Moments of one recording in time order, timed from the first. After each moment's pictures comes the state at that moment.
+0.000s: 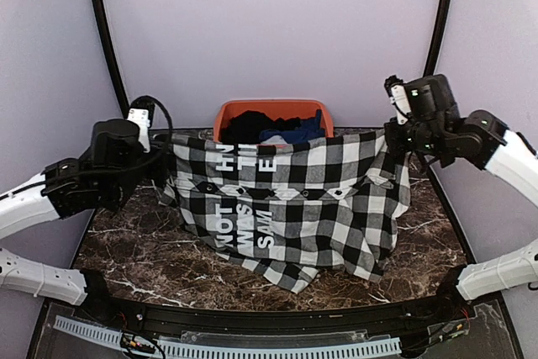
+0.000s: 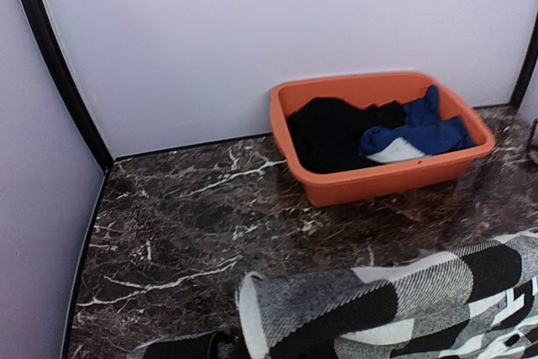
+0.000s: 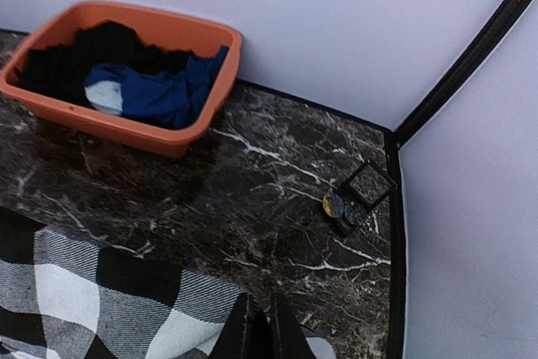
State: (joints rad) left arm -0.91 0.92 0.94 -0.40 -0.77 -0.26; right arm 0.72 1.09 1.27 -0.75 0.56 0.10
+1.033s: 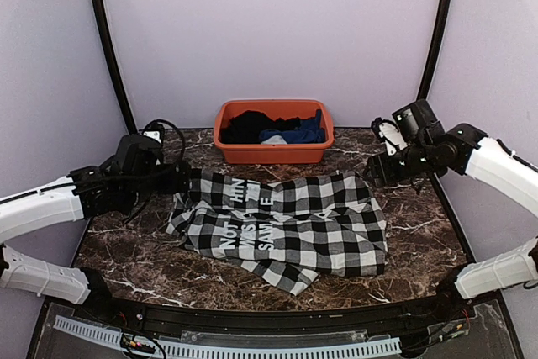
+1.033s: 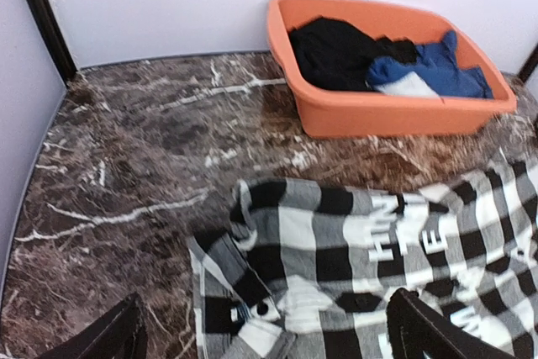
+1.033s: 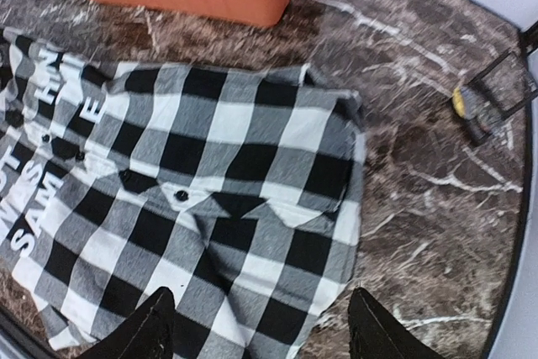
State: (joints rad) left arm -0.74 1.09 0.83 -0.34 -0.58 -0.43; right arm 0.57 1.19 1.12 -0.79 0.14 0.17
